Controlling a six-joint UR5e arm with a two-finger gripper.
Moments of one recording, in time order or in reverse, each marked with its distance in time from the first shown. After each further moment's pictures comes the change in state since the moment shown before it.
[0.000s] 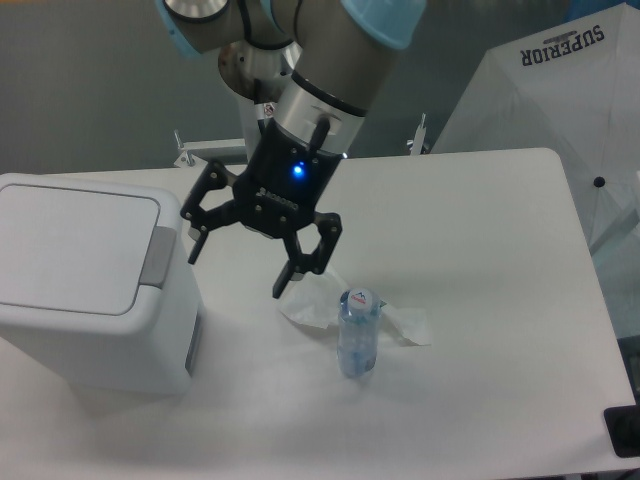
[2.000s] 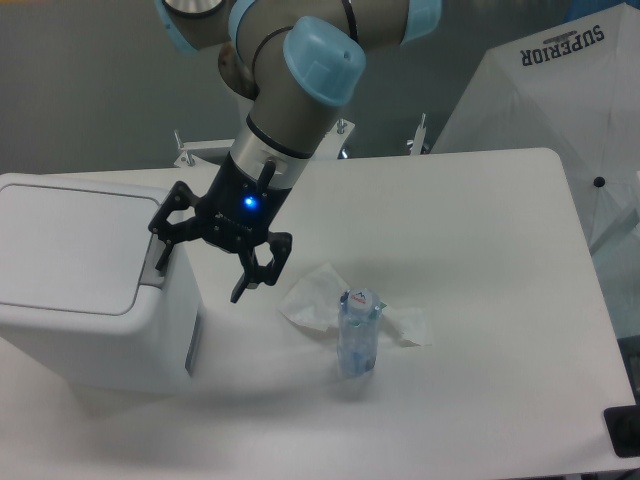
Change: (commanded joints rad) arm -0.051 -0.031 -0.098 0.066 0.022 0.011
